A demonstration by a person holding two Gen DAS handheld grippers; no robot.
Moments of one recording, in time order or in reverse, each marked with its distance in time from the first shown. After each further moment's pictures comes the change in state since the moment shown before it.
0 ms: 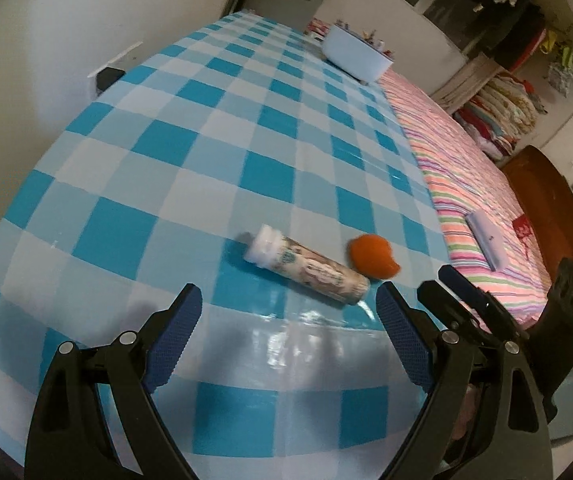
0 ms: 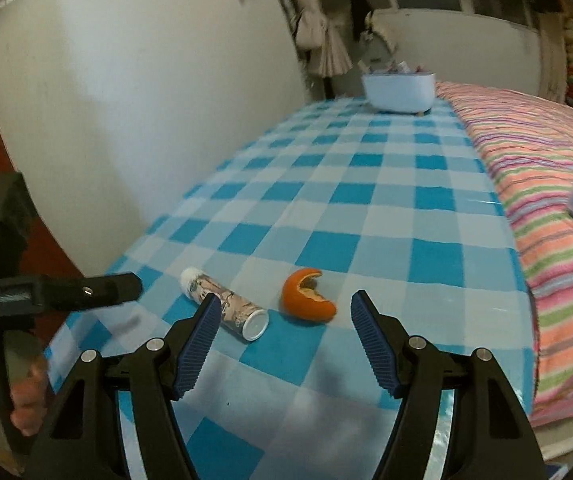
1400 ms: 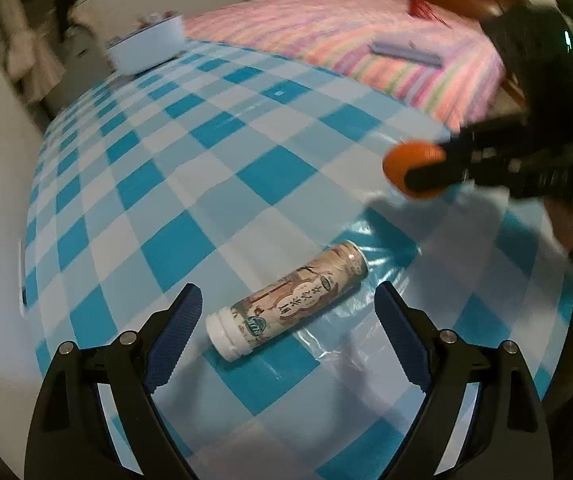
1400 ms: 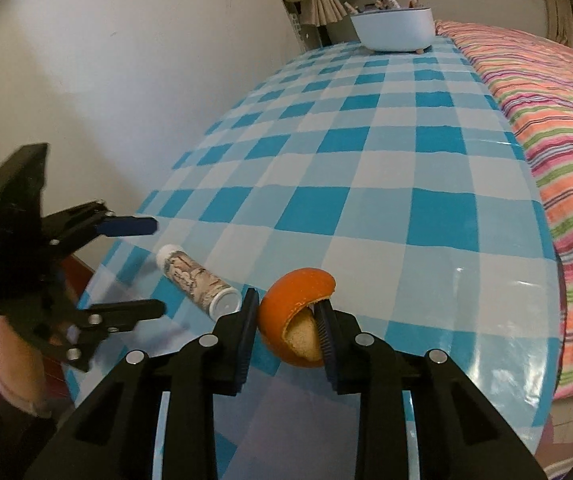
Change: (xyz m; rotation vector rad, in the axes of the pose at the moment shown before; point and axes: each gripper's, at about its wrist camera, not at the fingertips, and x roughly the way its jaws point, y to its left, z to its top) left arm 0.072 -0.079 0.018 0.954 0.173 -0.030; right arm 0.020 -0.040 -0.001 0.125 0.152 0.092
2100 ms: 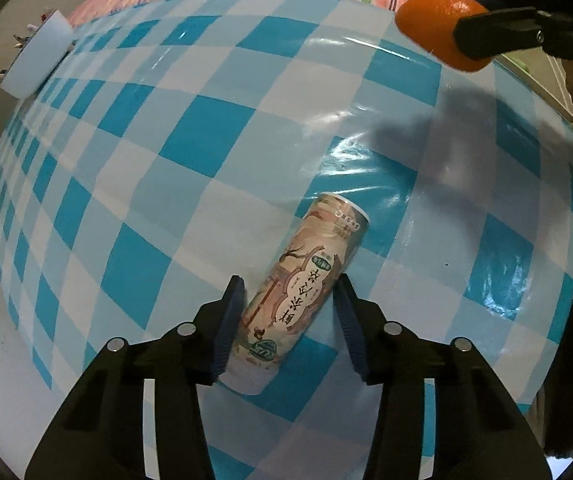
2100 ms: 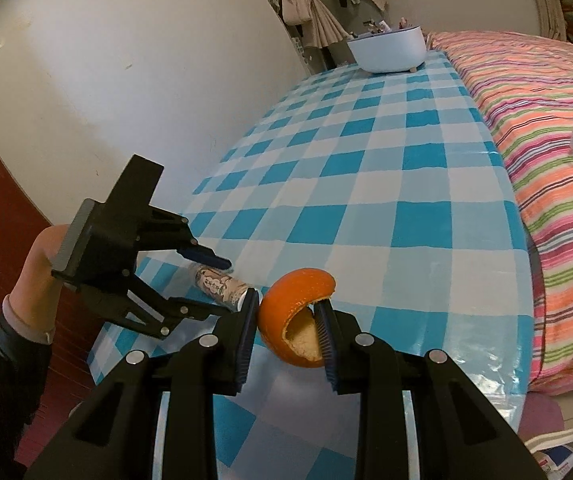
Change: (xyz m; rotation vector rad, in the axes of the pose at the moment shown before) left arm 0.052 -0.008 0.010 0.358 0.320 -0.101; right arm -0.046 -0.008 -0.008 0.037 -0.079 0.060
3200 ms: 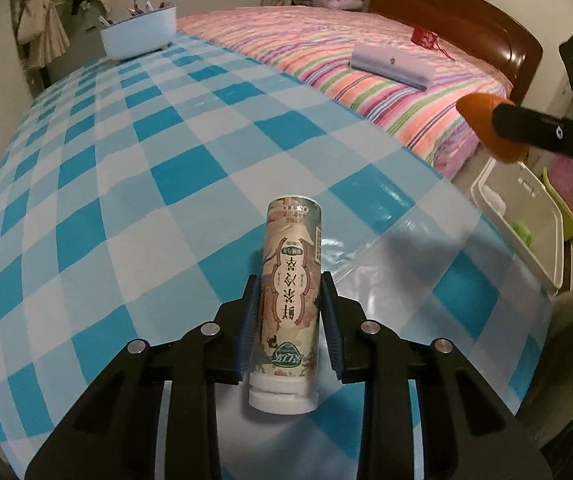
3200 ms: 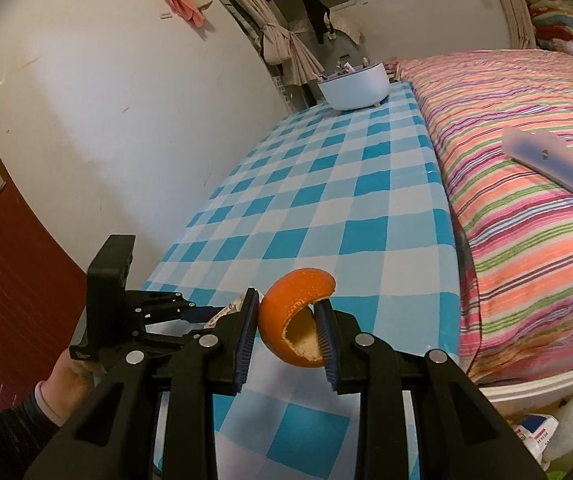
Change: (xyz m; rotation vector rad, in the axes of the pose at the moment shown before) left arm -0.028 -0.069 0.007 -0.494 -0.400 0.013; right arm -0.073 -0.022 -0.022 0.044 -0.142 -0.041
